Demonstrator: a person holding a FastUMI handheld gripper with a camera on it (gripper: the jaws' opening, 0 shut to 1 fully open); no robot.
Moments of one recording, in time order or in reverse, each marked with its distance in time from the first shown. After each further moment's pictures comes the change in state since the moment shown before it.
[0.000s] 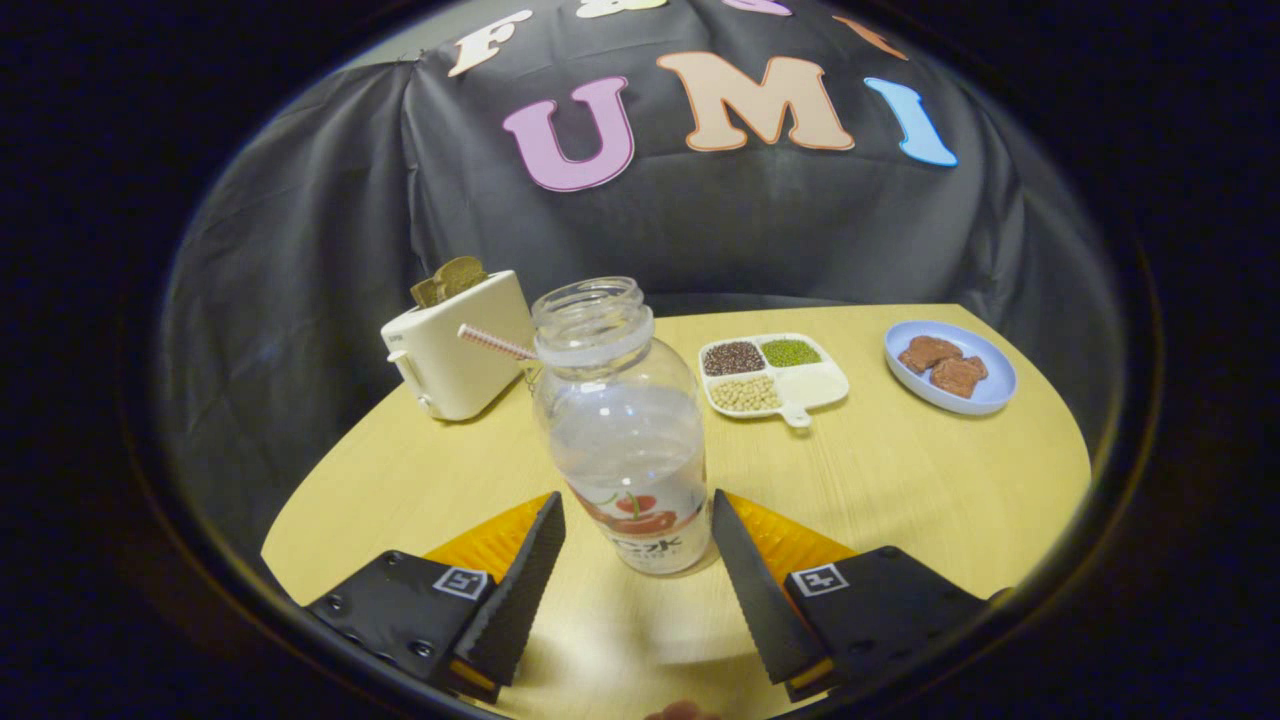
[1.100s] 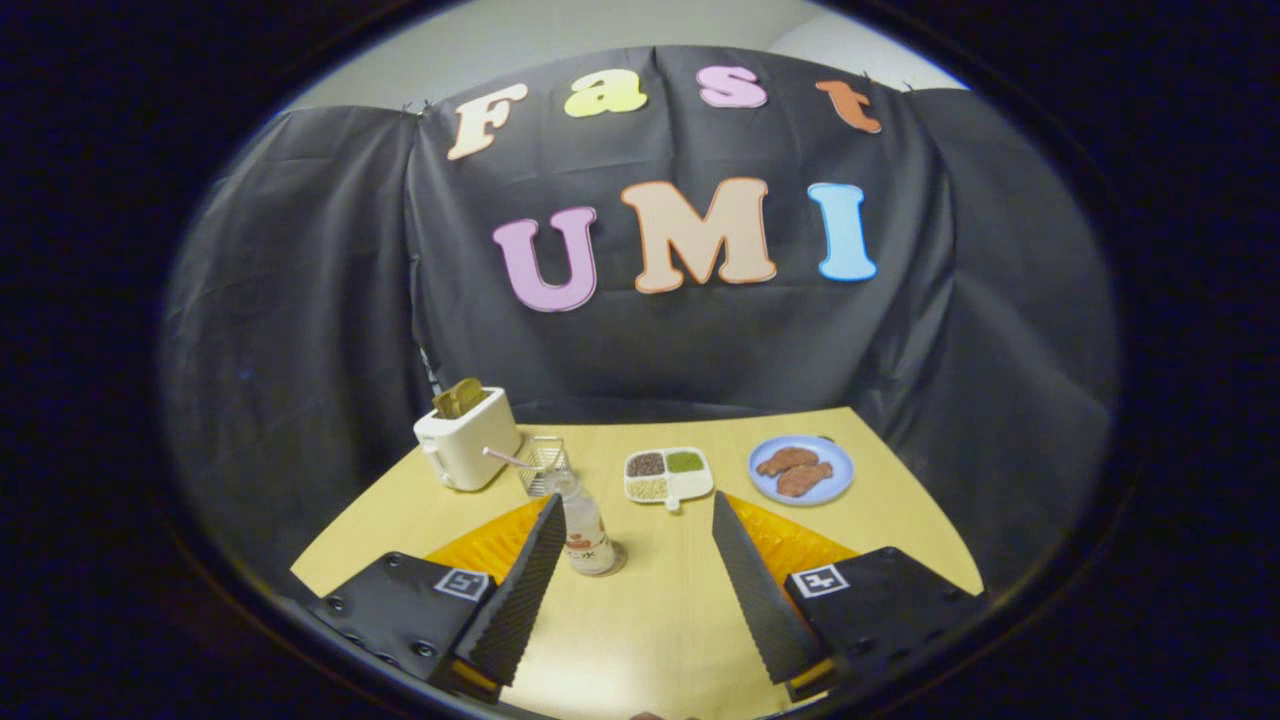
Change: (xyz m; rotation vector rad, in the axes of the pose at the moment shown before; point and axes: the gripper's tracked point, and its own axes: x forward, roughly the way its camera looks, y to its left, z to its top) arm -0.235 -0.060 0.146 -0.029 -0.241 -0.117
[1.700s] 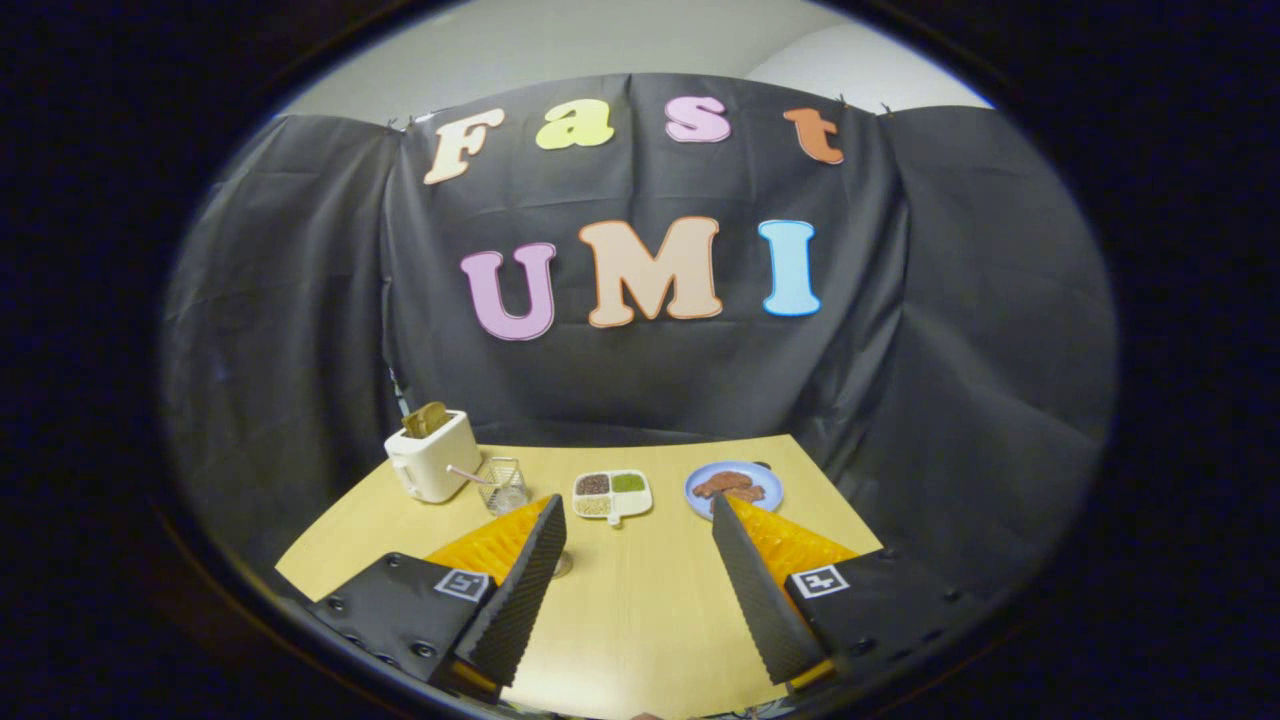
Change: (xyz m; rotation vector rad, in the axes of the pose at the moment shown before) arm -0.052 -0.063 0.023 -0.011 -0.040 -0.102
